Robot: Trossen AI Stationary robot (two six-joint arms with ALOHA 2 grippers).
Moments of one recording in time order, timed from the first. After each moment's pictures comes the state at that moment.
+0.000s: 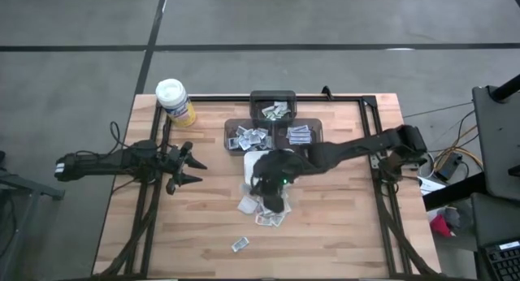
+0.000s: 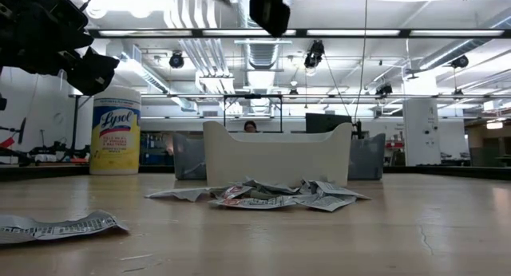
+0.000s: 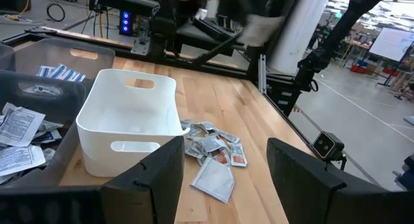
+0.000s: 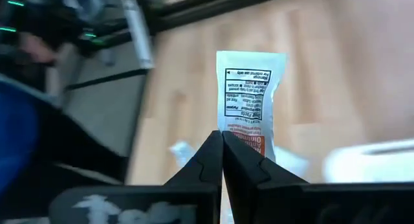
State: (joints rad) left arm 0.06 0.17 0.11 -0.11 0.28 -0.22; right arm 0.17 1.77 1.49 -0.35 -0.19 0.40
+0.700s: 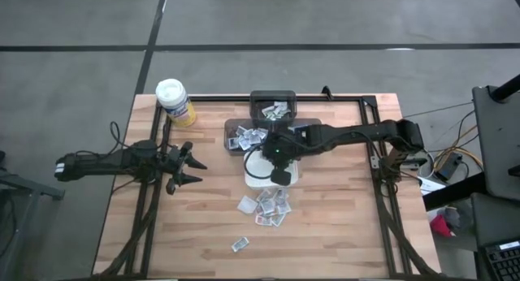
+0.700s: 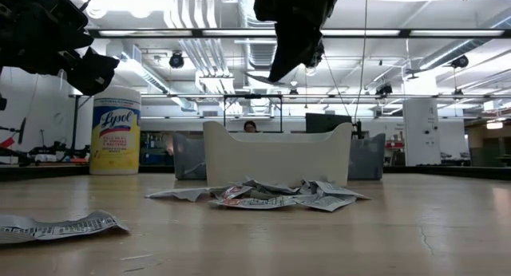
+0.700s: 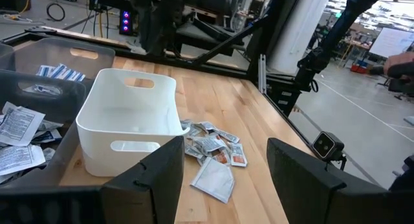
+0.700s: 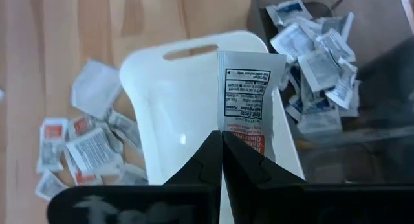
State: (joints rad) left arm 0.06 0.17 0.11 -0.11 0.28 -0.22; right arm 0.00 1.77 1.51 -0.77 0.08 0.14
